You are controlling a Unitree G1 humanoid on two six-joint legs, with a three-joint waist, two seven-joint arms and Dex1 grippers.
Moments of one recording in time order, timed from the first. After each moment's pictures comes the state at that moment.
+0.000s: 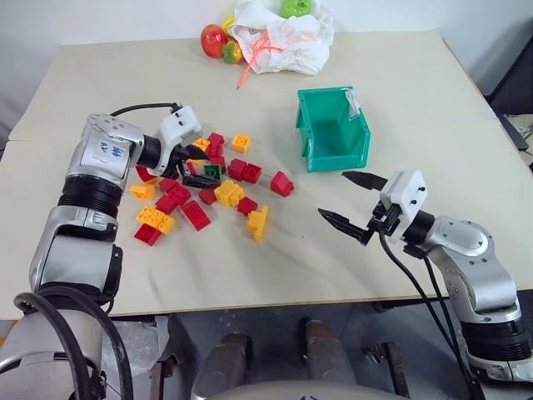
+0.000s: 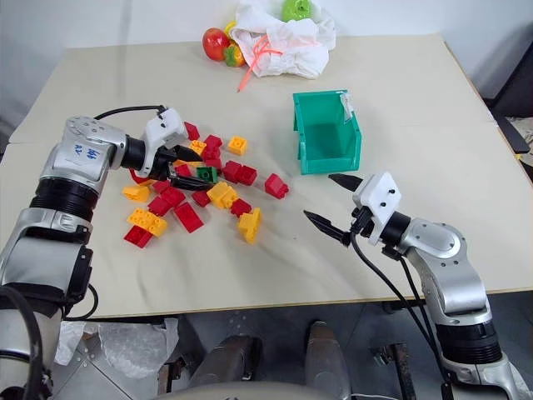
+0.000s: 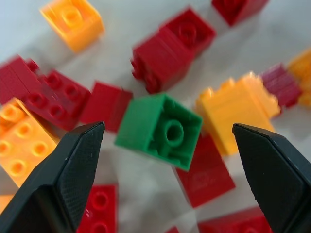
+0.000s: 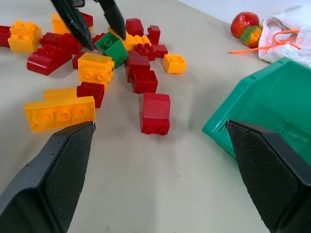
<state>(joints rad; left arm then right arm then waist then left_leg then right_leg) -1.11 0.63 -0.26 0.80 0.09 0.35 -1.22 -0.22 -0.60 -0.05 -0.29 0.37 0.24 0.79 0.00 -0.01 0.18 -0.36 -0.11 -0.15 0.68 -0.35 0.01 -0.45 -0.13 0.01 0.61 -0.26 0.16</state>
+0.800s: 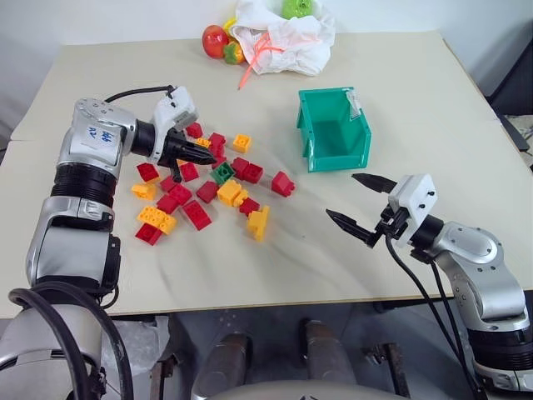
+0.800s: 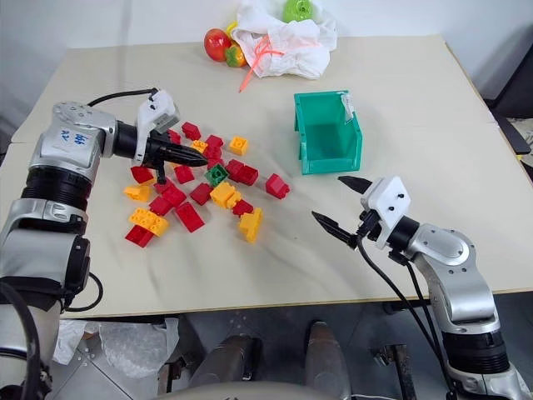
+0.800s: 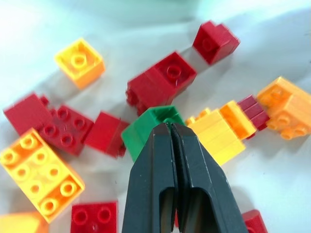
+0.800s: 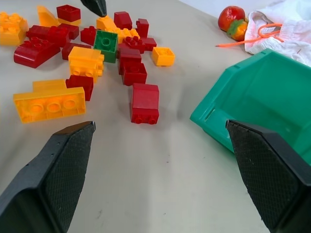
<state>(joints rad) -1.16 0.63 -0.17 0.82 0.04 0.36 -1.30 -0.17 -0.61 -0.09 -0.32 0.36 0.24 0.77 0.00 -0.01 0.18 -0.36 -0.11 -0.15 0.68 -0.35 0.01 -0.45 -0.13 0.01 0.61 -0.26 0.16</state>
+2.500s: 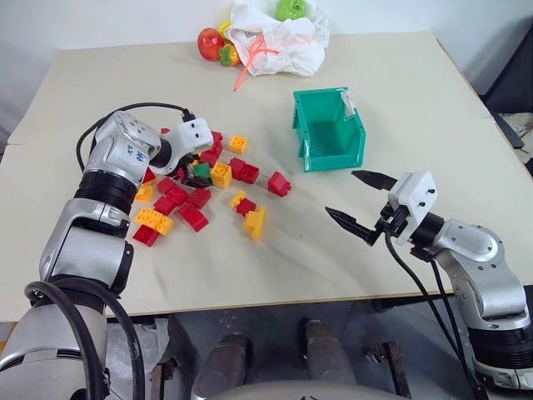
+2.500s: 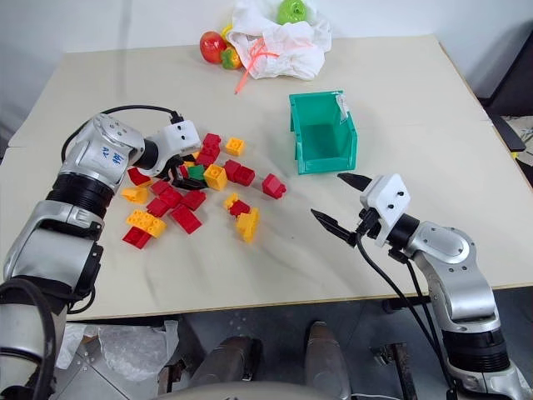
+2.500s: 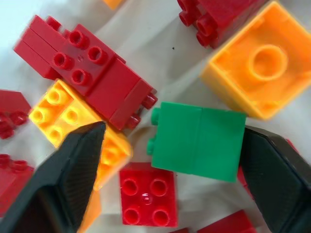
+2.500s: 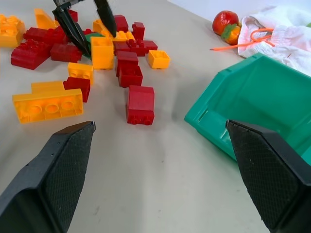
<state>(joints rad) -1.15 0.59 -0.33 0.86 0.27 0.32 -1.06 -0.19 -0.62 -0.08 -0.32 0.36 0.25 0.77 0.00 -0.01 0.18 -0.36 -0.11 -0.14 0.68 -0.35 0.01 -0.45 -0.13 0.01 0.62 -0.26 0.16</state>
